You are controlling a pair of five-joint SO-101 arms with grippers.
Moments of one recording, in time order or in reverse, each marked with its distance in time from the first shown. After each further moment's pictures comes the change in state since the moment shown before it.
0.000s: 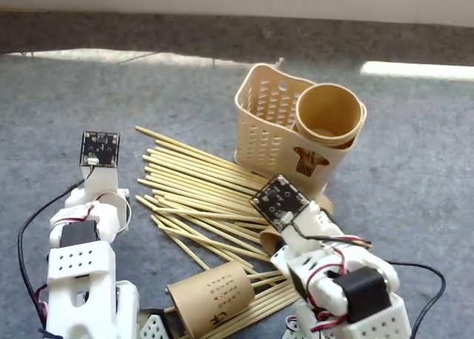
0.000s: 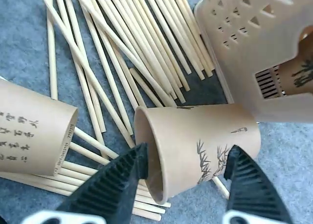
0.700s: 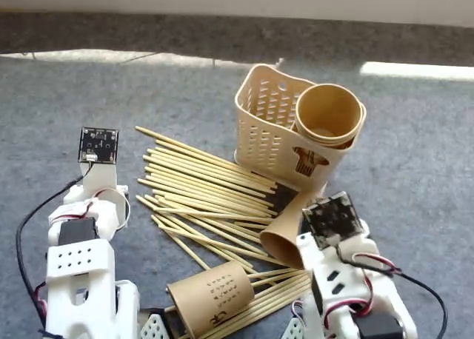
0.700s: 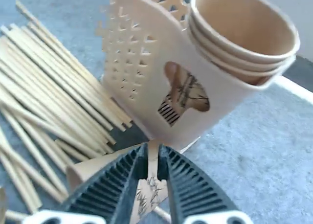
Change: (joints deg) left arm 0.0 0.1 -2.1 1.4 0.0; right arm 14.0 -18.9 1.9 -6.9 -0.6
